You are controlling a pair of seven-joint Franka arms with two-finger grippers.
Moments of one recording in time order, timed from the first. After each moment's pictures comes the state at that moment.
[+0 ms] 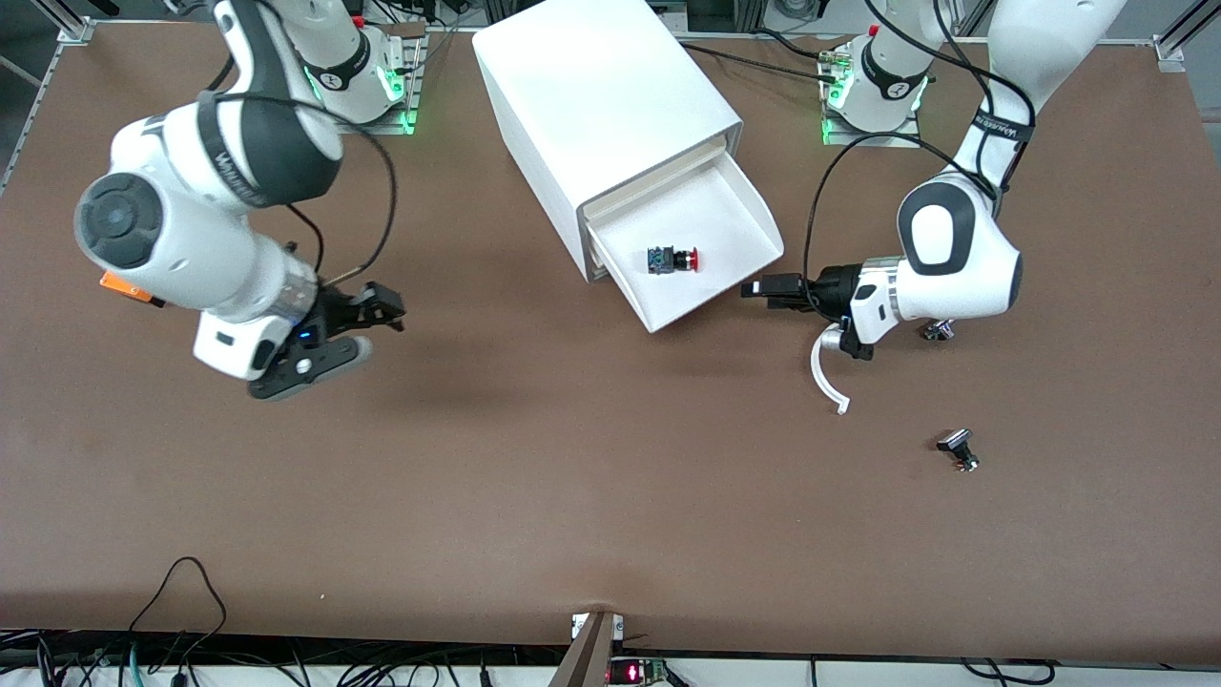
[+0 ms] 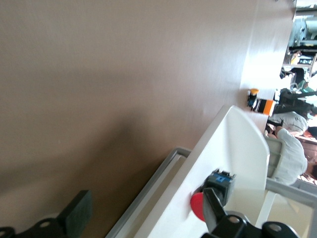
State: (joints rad) left arm 0.06 0.31 -0.28 -2.12 -1.02 2.13 0.49; right arm 0.34 0.36 0.01 -1.49 0.13 1.84 -0.17
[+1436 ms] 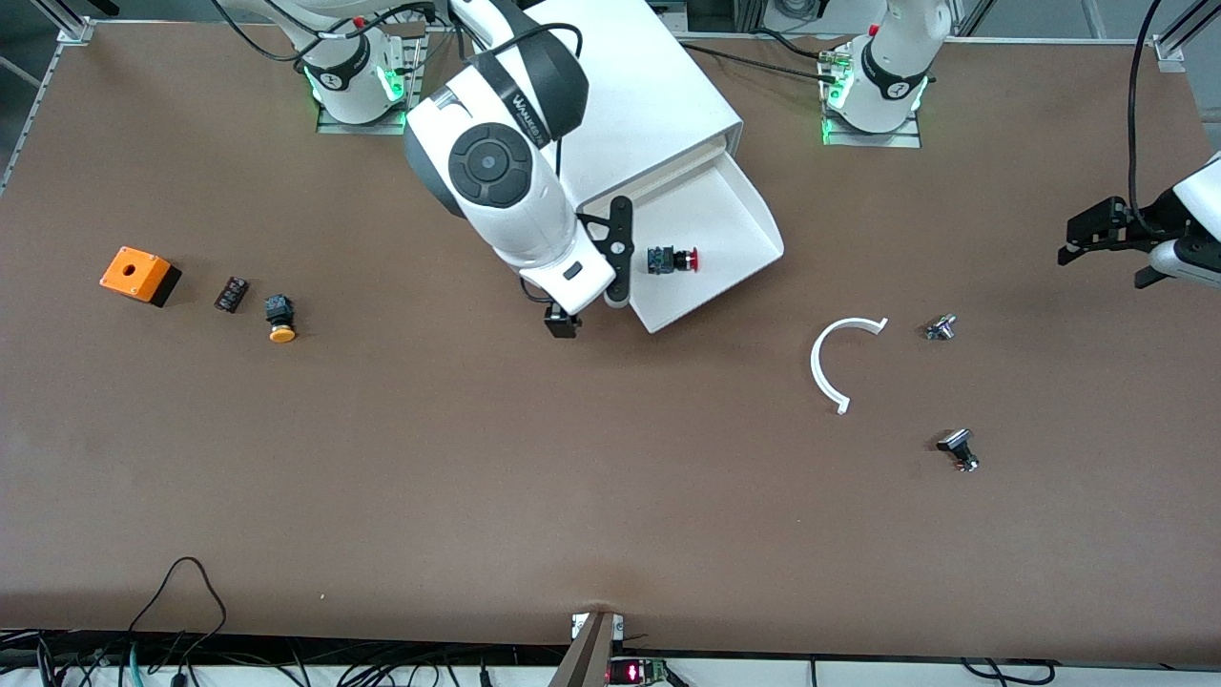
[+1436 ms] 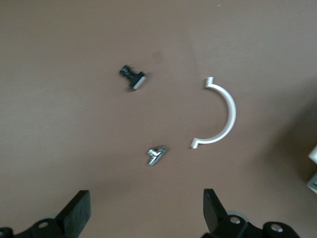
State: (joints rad) left arm 0.20 -0.03 -0.06 -1.81 -0.03 1.79 0.41; right arm 0.64 0.62 0.08 -1.18 0.12 1.79 -0.88
